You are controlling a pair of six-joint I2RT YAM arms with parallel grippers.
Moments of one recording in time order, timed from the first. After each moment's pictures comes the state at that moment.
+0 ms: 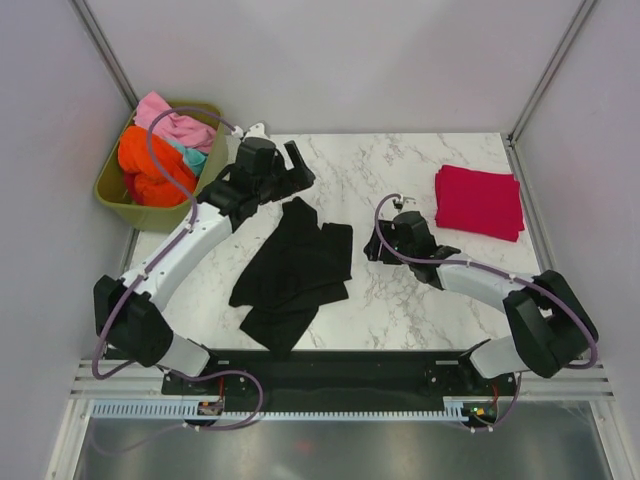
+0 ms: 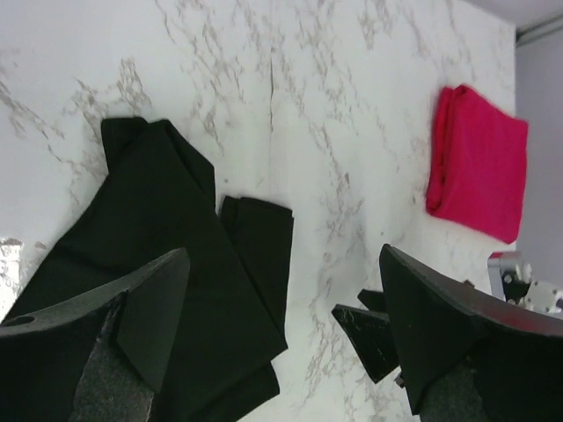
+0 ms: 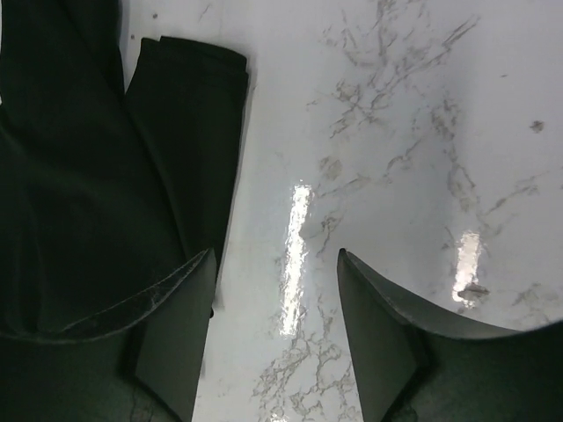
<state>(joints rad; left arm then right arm) -0.49 1.46 1.36 -0.42 -0.14 -0.69 0.53 1.41 0.67 0.08 0.07 0.56</state>
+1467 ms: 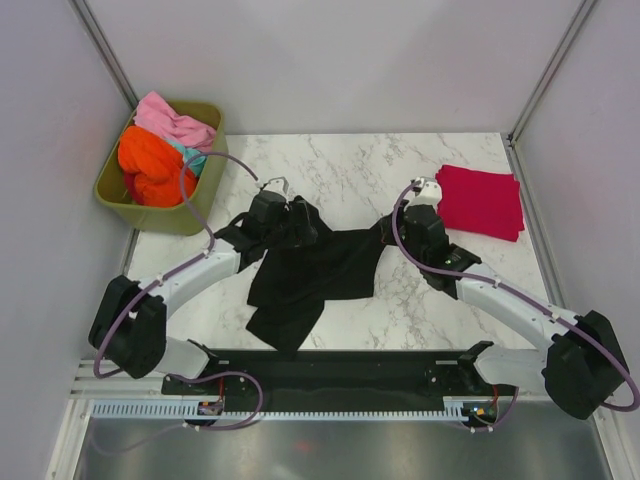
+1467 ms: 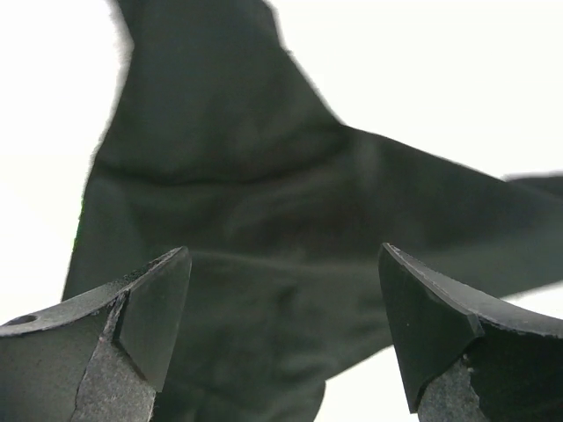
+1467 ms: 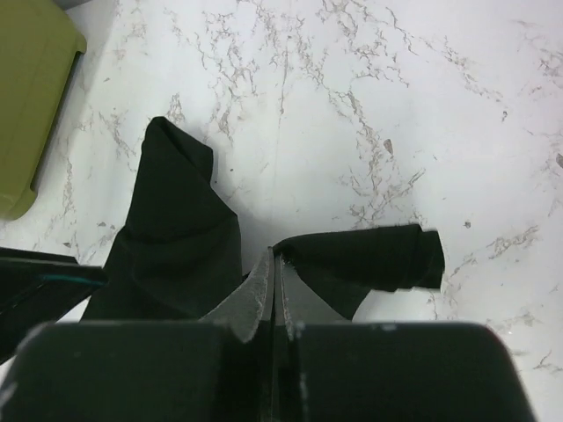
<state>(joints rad) -0.55 1.44 0.92 -0.20 -0.08 -0.57 0.61 1.19 0.75 0.05 0.31 0.58</state>
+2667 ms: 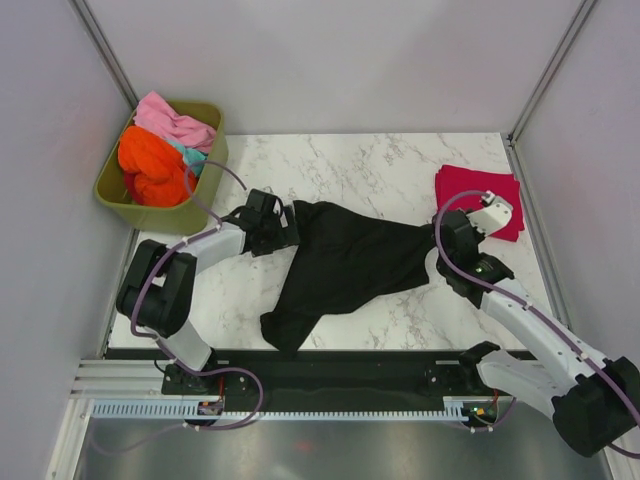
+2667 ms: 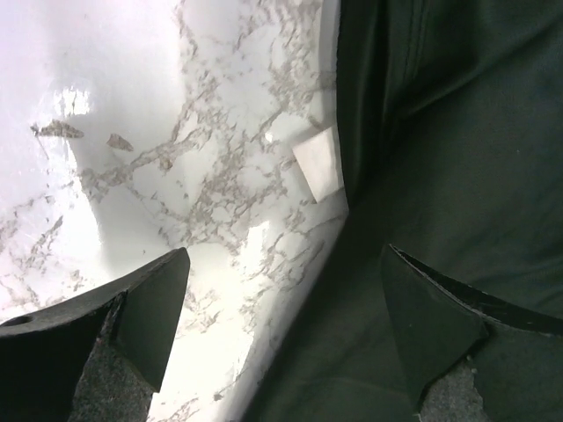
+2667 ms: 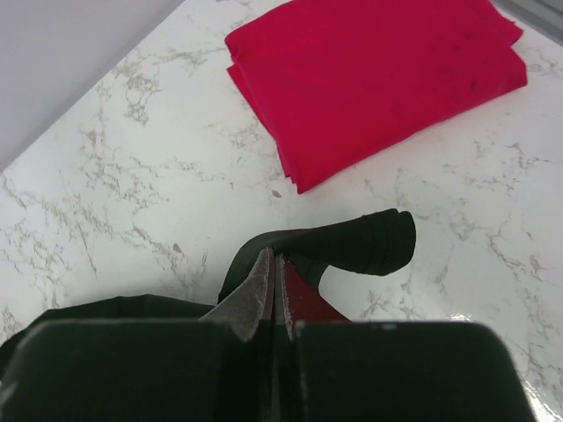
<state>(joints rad) -0.40 1.66 0.94 -0.23 0.01 -0.61 0.48 1.01 0.72 -0.28 0.82 0.84</state>
